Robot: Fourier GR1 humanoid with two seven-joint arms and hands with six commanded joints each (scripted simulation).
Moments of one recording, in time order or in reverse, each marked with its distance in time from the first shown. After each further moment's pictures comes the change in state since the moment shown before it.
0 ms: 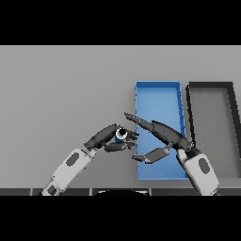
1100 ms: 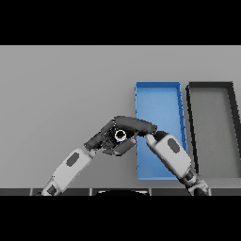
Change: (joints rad) left arm -0.002 0.006 -0.004 0.004 -0.030 -0.033 -0.047; right arm -0.304 0.210 0.125 0.287 -0.059 0.105 0.132
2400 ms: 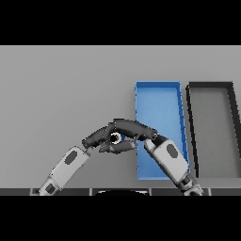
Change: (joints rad) left arm -0.018 0.034 0.017 0.038 -0.090 -0.064 0.000; right arm 0.051 0.068 -0.013 -0.065 0.076 -0.019 -0.053
